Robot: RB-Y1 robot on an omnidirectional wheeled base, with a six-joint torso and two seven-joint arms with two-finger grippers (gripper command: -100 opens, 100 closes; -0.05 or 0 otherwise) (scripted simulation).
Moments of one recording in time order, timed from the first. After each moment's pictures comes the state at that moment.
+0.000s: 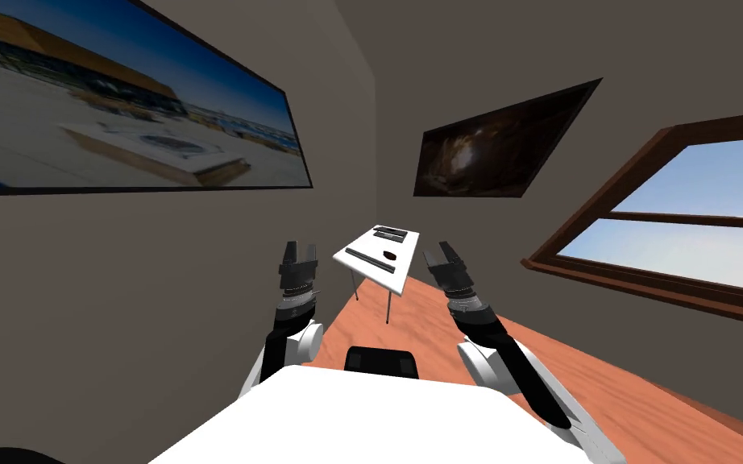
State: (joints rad) left arm 0.49 -0.04 -0.07 -2.28 -0.03 -0.64 -0.06; right arm 0.45 -0.33 0.15 -2.30 -0.03 -0.40 -0.12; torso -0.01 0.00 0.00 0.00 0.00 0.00
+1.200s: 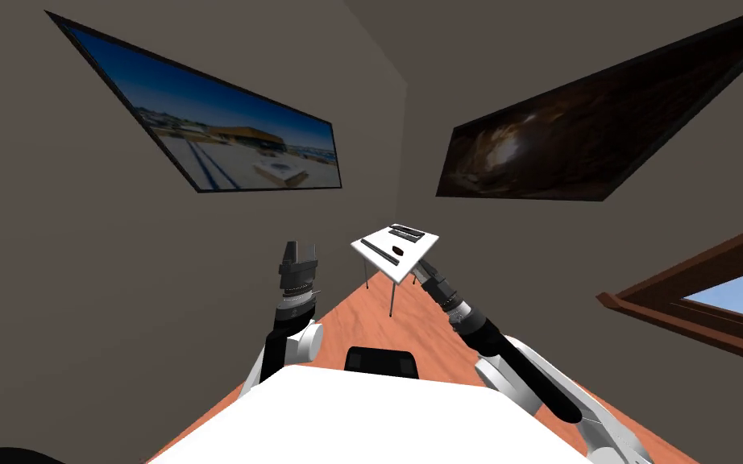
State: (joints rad) left arm 0.49 -0.04 -0.07 -2.28 -0.03 -0.64 -0.06; right arm 0.44 -0.69 0.27 -2.22 -0.18 -0.31 -0.08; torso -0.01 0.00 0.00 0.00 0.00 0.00
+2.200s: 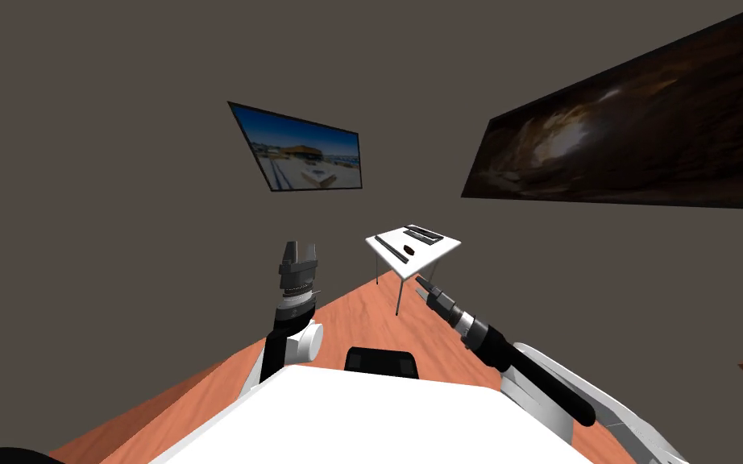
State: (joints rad) left arm 0.49 -0.04 -0.07 -2.28 -0.03 -0.64 -0.06; right arm 0.44 -0.95 0.37 -2.14 -0.28 -0.27 -0.05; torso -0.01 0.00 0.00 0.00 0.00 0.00
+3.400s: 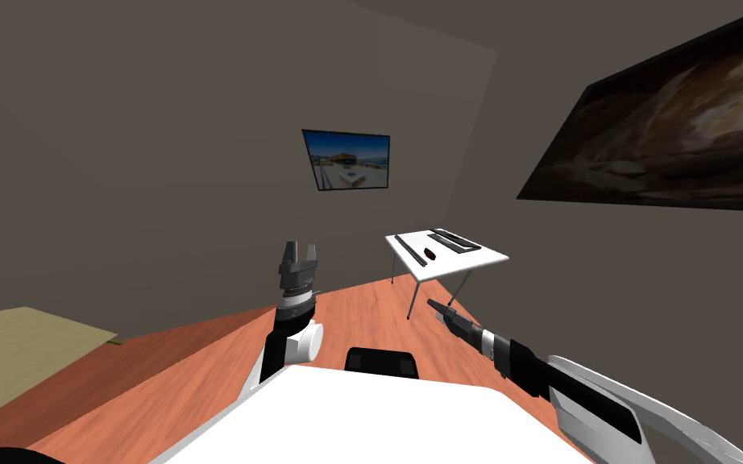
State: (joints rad) left arm 0.49 -0.04 -0.07 -2.28 -0.03 -0.64 -0.06; right arm 0.46 -1.28 0.47 -2.05 -0.39 -0.23 -0.03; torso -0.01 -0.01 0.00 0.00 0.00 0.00
